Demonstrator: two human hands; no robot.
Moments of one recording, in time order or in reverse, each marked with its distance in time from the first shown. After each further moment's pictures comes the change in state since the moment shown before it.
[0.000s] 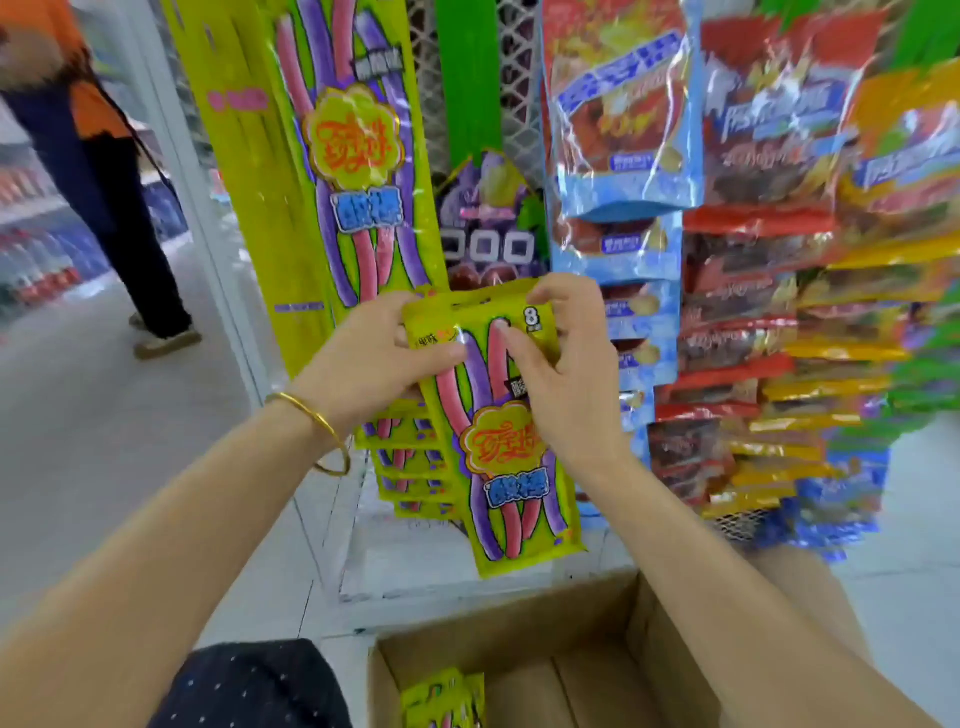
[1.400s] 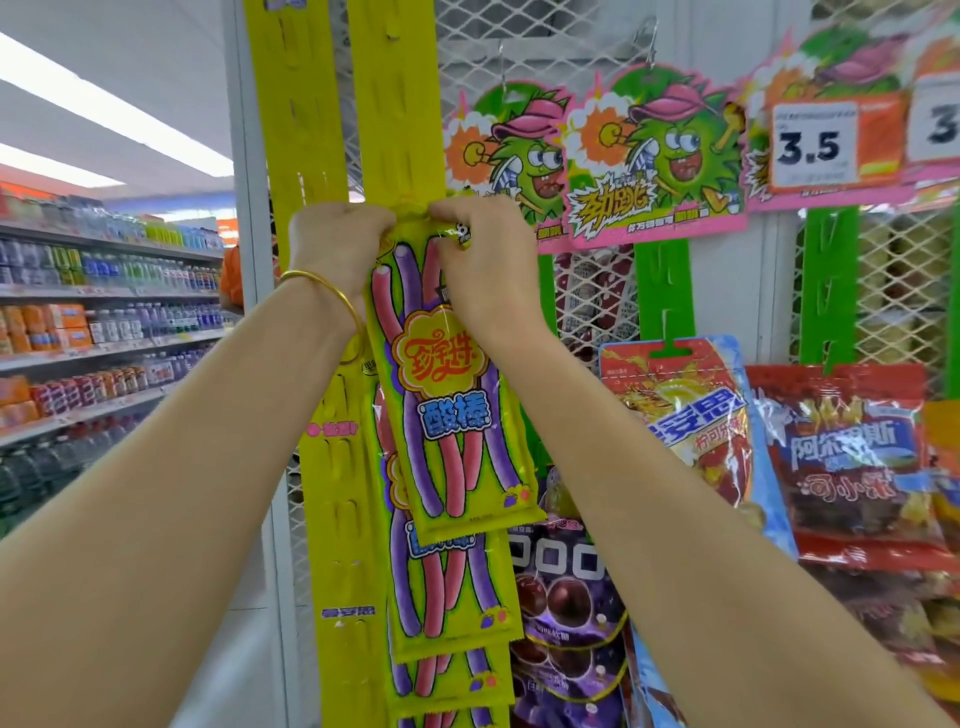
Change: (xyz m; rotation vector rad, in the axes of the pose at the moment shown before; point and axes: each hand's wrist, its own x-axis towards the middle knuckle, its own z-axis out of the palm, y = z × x) left_hand 0.182 0.164 -0.165 -0.255 0.673 0.198; right_hand 0.282 -0.120 0.076 -0.271 0.092 -0.326
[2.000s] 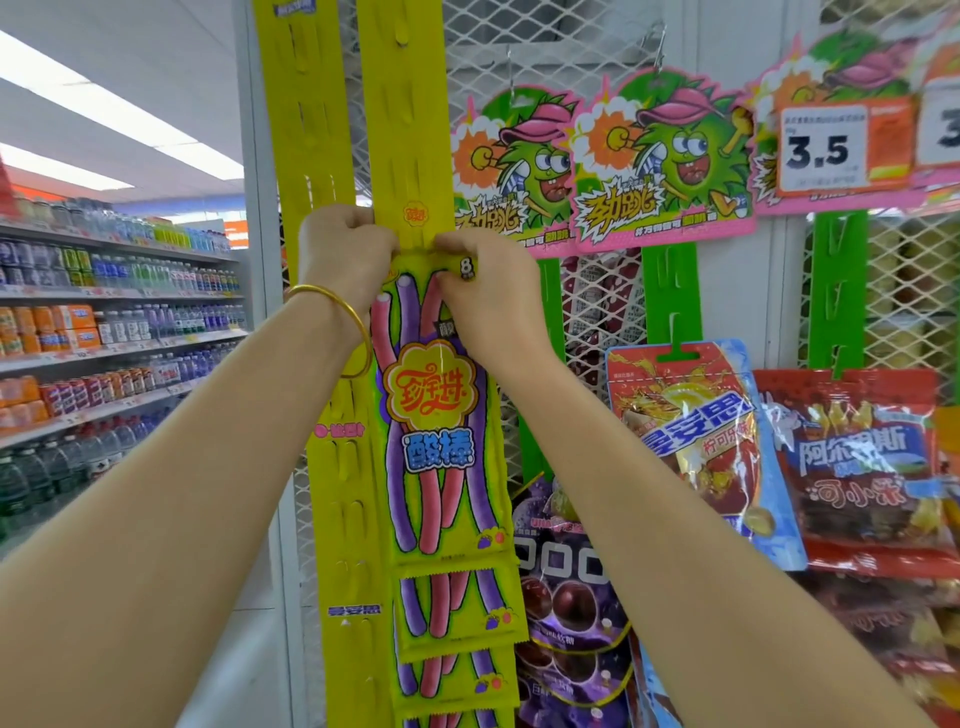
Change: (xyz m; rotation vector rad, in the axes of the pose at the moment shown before) left_hand -0.002 -0.005 -0.002 0.101 0.010 0.099; right_hand -0.015 0.001 0.003 0.072 -0.106 0.101
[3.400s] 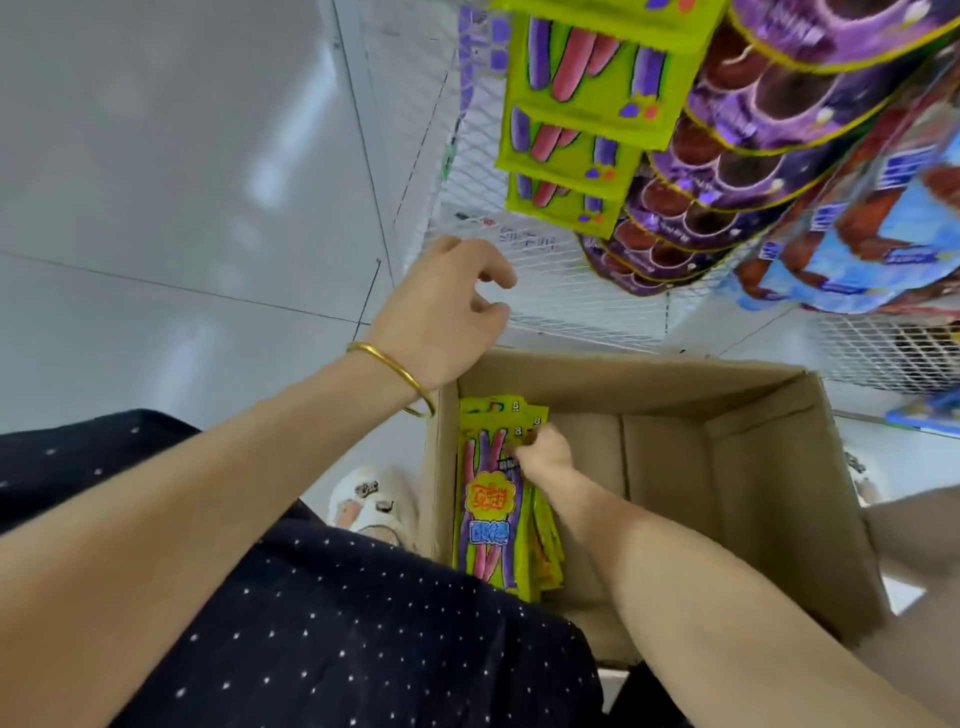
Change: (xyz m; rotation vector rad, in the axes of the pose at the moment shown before) left_hand -0.429 -0.301 -0.082 0.528 -0.802 -0.526; right_hand -0.683 0.201 0.112 -0.245 -1.036 1.467
